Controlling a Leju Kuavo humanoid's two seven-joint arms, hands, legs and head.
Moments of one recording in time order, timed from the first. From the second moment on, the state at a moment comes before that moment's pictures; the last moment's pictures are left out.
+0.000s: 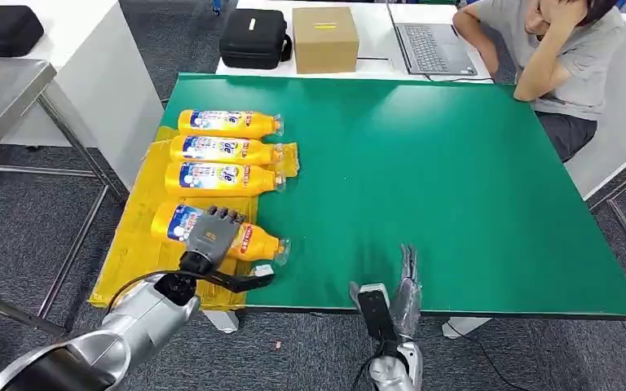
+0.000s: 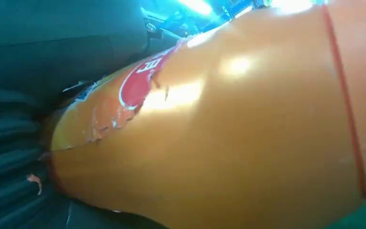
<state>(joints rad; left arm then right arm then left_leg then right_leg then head) -0.68 -0.09 -0.69 -0.29 -1.54 0.48 0.13 -0.12 0.28 0.06 -0.84 0.41 -0.70 -0.70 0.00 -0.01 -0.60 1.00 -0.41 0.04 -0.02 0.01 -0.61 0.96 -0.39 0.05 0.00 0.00</state>
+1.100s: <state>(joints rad) -0.66 -0.14 -0.64 -0.28 -1.50 0.52 0.09 -0.14 0.28 0.05 -0.81 0.48 -0.70 -0.70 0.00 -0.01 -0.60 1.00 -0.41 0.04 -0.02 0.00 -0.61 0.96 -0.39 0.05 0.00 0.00</state>
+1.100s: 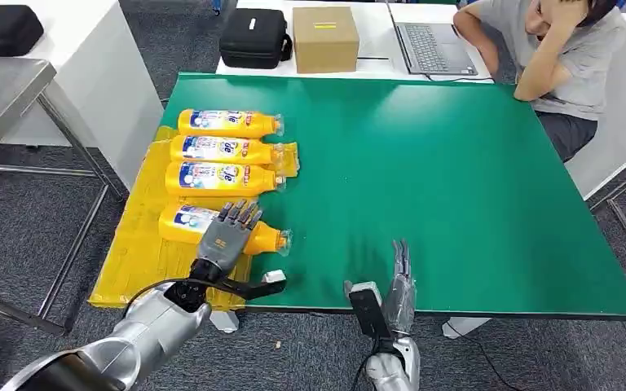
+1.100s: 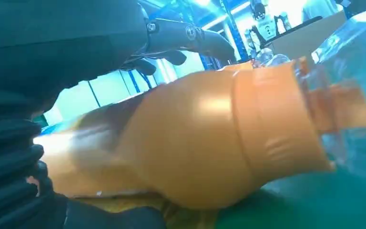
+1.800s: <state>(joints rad) -0.64 -0.26 -0.66 -0.34 -1.56 0.43 -0.07 -0.15 0.28 0.04 -0.80 0.50 -0.70 -0.70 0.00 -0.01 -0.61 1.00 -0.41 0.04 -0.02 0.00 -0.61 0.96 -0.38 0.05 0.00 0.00</state>
